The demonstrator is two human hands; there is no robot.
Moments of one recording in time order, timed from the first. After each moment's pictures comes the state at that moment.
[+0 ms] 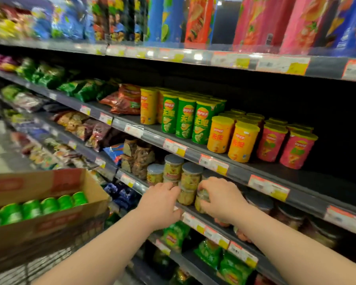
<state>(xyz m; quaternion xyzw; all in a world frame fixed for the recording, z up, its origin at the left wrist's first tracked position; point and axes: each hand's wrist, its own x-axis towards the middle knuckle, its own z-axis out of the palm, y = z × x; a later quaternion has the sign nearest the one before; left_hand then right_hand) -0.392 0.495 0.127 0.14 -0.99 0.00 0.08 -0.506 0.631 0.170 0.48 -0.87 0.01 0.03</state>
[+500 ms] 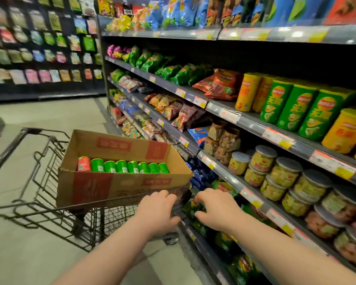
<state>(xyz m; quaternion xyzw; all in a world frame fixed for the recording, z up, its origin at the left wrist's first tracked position) -0.154 0.417 0.064 0.38 -0.92 -0.04 0.00 -0.316 0.495 0.095 0.65 -0.75 -0.01 -0.06</state>
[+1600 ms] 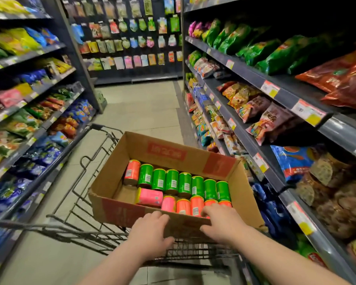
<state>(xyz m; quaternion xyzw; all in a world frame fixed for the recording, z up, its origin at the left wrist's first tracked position) -0.140 0.210 0.006 0.61 -0.78 -0.11 -0.12 -0.346 0.189 0.014 0.77 -0.61 -0.04 -0.18</state>
